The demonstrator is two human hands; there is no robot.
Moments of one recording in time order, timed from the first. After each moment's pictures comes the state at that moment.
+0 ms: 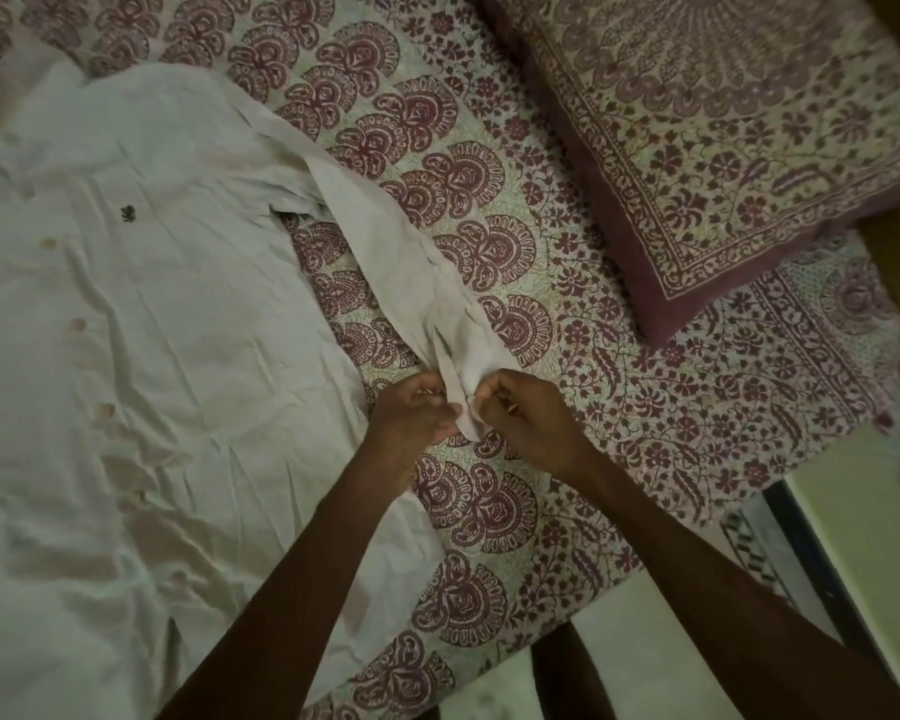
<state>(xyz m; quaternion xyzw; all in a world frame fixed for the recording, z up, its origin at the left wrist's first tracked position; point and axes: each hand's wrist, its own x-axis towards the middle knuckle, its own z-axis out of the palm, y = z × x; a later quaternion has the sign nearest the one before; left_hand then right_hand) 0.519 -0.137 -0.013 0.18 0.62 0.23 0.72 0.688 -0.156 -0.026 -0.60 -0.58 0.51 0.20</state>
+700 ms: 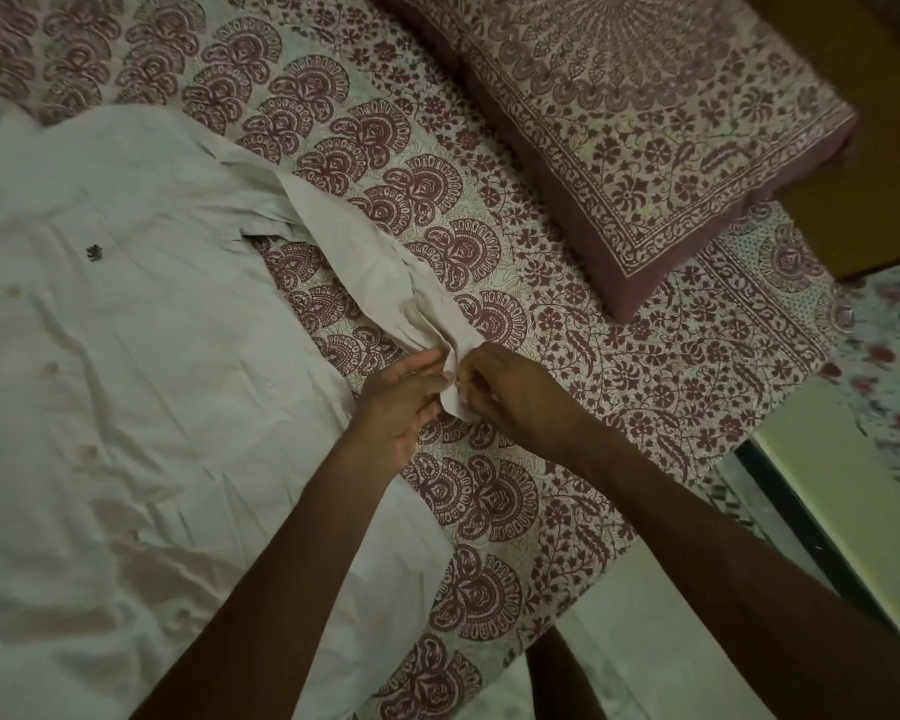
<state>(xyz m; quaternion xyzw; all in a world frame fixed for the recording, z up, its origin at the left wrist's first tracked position) 0.515 -0.124 0.000 0.12 0.55 0.27 0.78 0.677 -0.156 0.007 -0.56 -0.77 0.29 0.13</state>
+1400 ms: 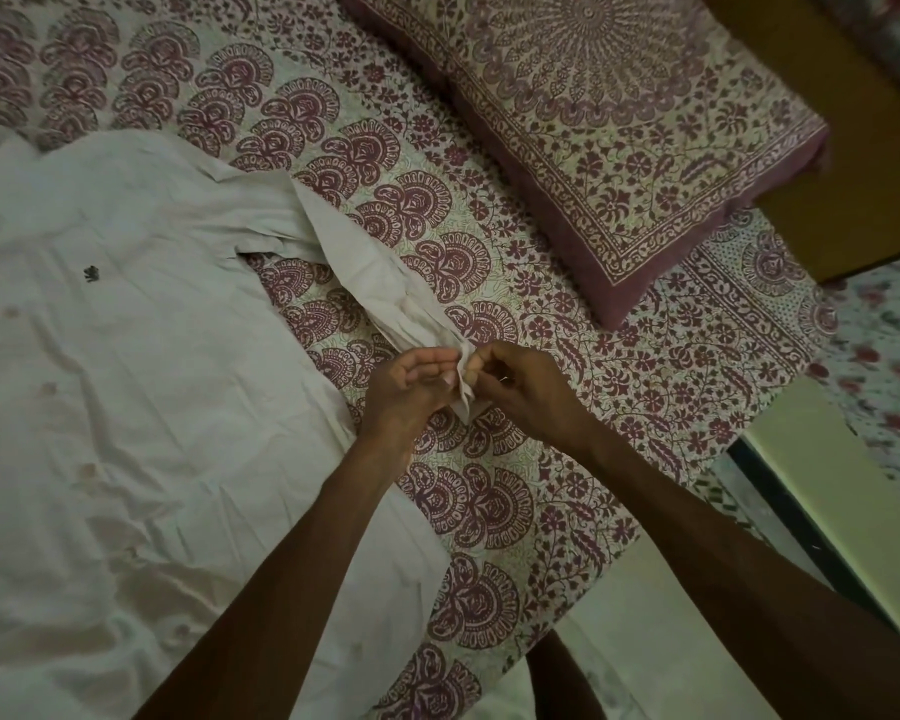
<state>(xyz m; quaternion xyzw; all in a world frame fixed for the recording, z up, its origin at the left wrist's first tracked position) 0.521 -0.123 0.000 0.32 0.54 0.30 0.72 0.688 -0.151 0.009 -0.63 -0.58 0.44 0.27</state>
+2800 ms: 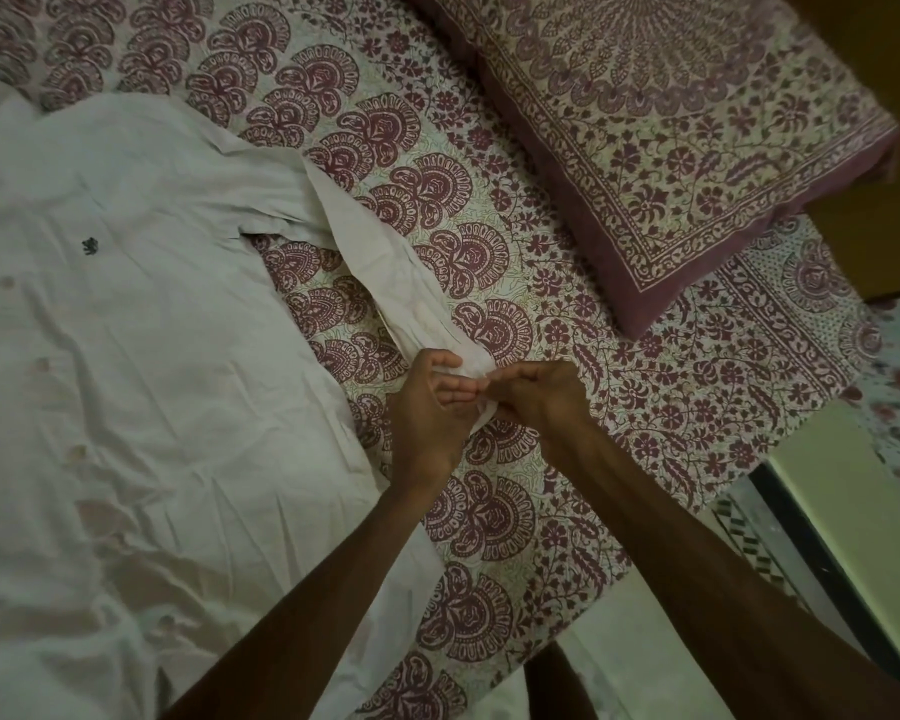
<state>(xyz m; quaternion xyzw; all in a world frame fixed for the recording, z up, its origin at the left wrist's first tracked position) 0.551 -0.144 -0.011 0.43 0.61 0.33 0.58 0.680 -0.141 0.004 -0.75 -0.18 0.55 0.31</state>
